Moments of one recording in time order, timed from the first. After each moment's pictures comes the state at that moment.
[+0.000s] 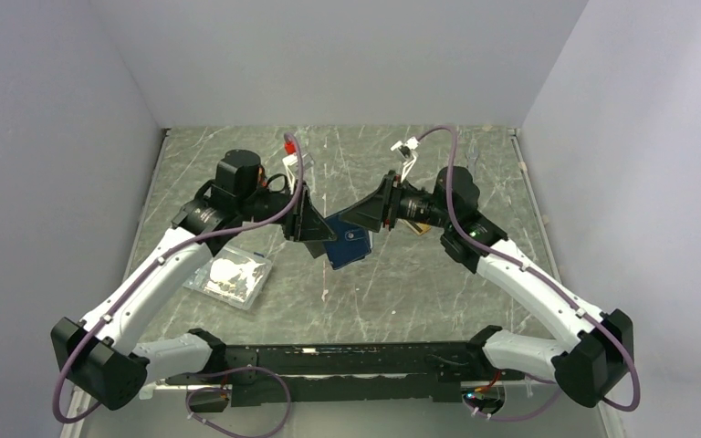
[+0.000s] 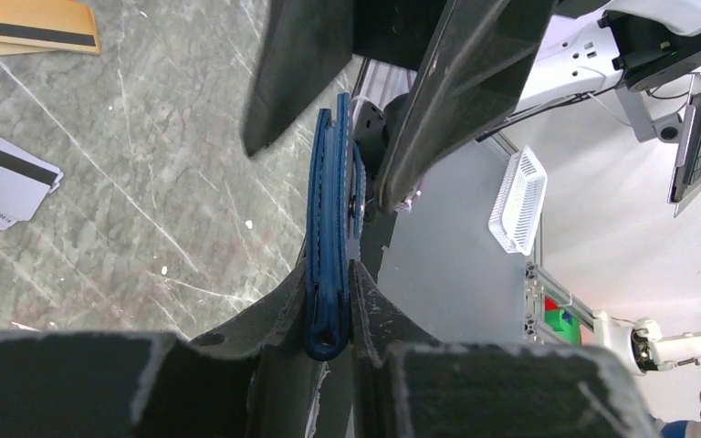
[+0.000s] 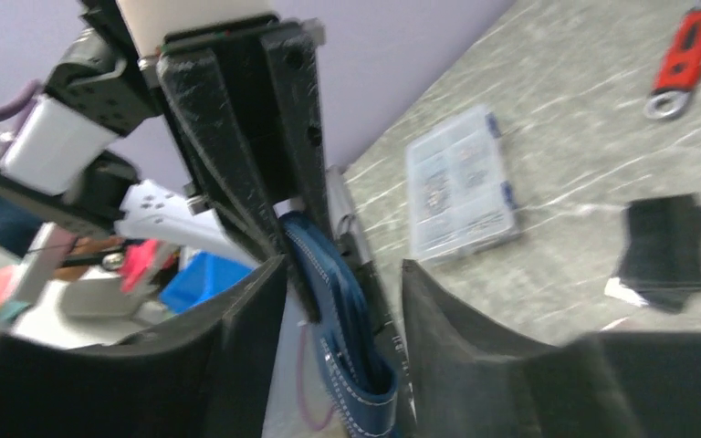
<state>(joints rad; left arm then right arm) -0.52 1.17 1.15 -0.41 0.93 -0.33 0.60 1.13 0.92 0.20 -0.70 0.75</state>
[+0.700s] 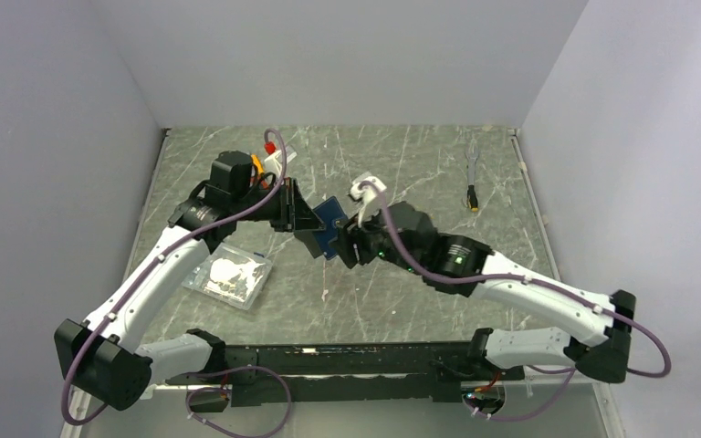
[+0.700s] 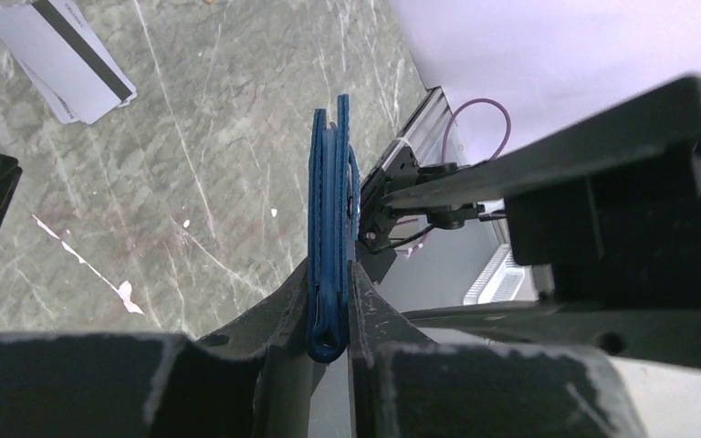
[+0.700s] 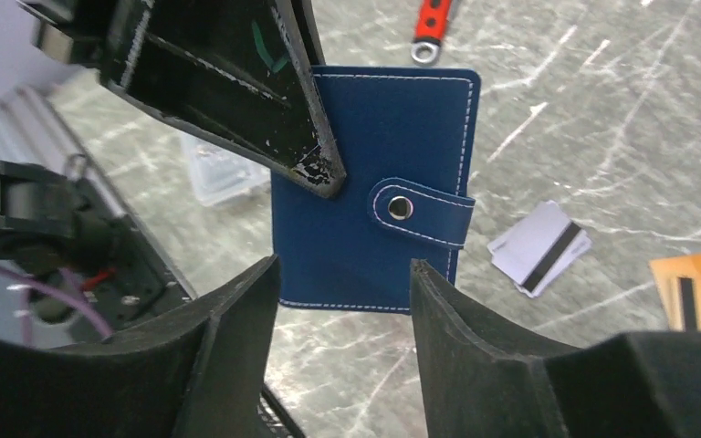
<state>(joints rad) -0.44 1.16 1.12 -0.47 0.76 -0.55 1.06 1.11 1.11 -0.35 0.16 0.26</state>
